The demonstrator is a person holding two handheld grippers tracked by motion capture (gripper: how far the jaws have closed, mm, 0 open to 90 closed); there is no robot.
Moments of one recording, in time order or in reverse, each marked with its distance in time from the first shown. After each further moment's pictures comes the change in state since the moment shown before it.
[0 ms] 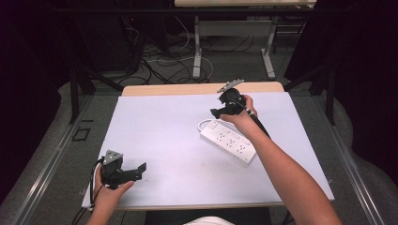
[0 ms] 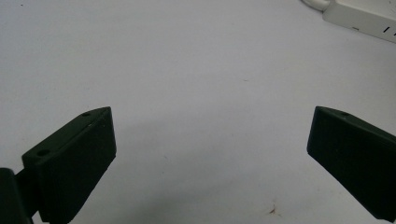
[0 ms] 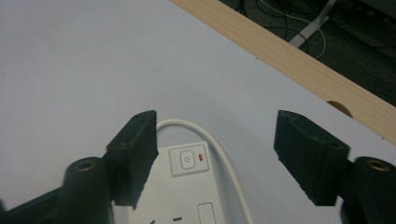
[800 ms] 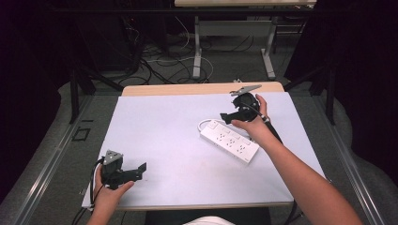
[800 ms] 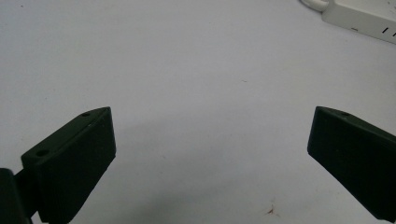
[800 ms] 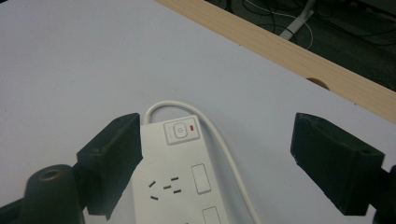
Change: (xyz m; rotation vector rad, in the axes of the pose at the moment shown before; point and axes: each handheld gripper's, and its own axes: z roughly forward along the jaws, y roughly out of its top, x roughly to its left) left arm -0.001 0.000 0.000 -0.003 0.001 0.000; right arm -0.005 -0.024 -0.040 -0.036 -0.034 0.082
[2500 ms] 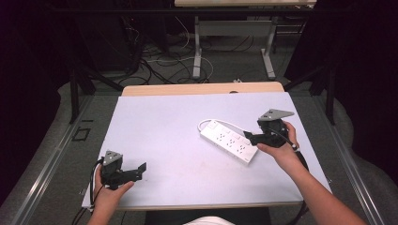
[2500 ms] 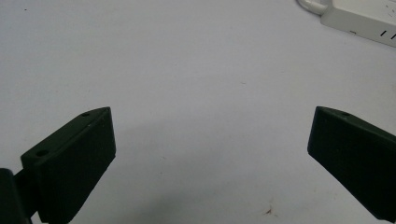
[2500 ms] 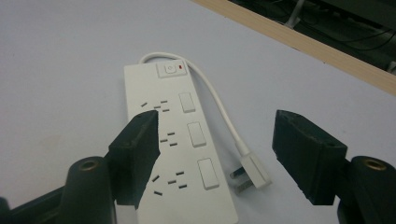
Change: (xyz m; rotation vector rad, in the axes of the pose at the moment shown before) left arm -0.002 0.000 -0.002 -0.012 0.005 -0.002; right arm -0.011 -0.080 -0.061 -0.059 -0.024 -0.030
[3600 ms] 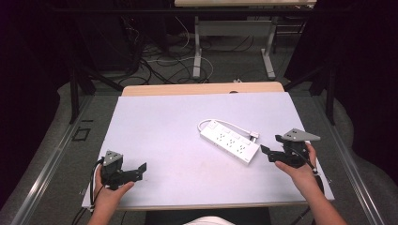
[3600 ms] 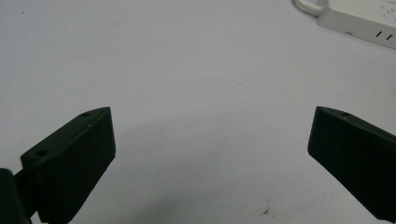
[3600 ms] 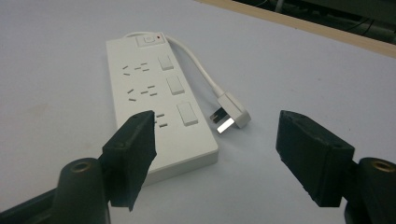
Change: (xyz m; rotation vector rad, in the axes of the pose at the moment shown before) left arm -0.001 0.000 0.000 -0.005 -0.006 0.006; right arm -0.014 -0.072 -0.033 -0.075 -0.039 0.106
